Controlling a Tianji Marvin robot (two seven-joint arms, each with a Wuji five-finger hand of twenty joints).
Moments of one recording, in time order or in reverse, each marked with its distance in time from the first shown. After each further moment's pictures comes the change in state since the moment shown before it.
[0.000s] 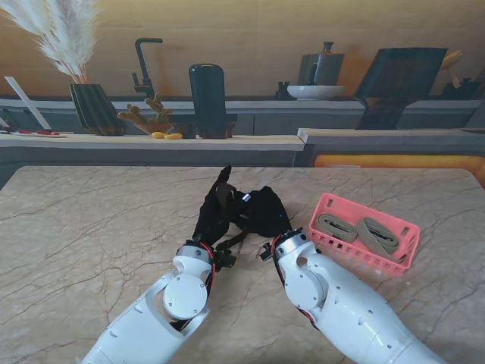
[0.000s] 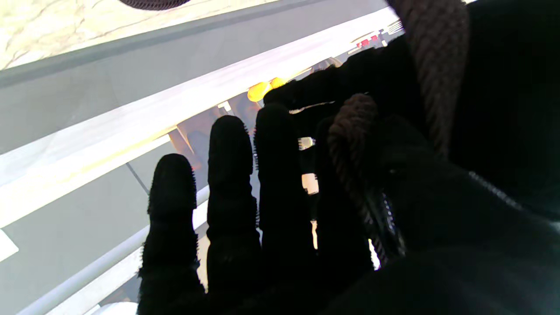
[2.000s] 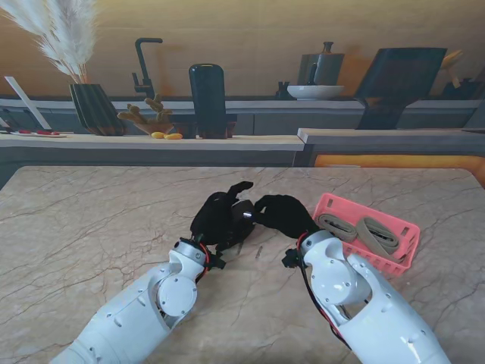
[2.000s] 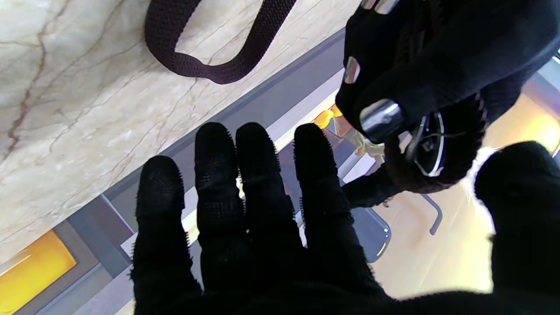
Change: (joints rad) left arm -0.114 0.053 0.070 0.175 0.397 -0.128 0.031; right arm -0.210 0.066 0.265 -0.347 0.290 0.263 0.466; left_hand -0.080 -0.386 0.672 0.011 0.041 0.065 0.483 0.032 0.789 -0.184 0.914 0.632 1.101 -0.158 1.096 0.432 0.969 0.150 1.122 0.186; right_hand -0.411 0.036 -0.214 0.118 0.021 0.175 -0.458 0.466 -0.171 0.168 -0.040 0.115 -0.045 0.117 -0.100 0.119 -0.001 0.101 -0.179 0.175
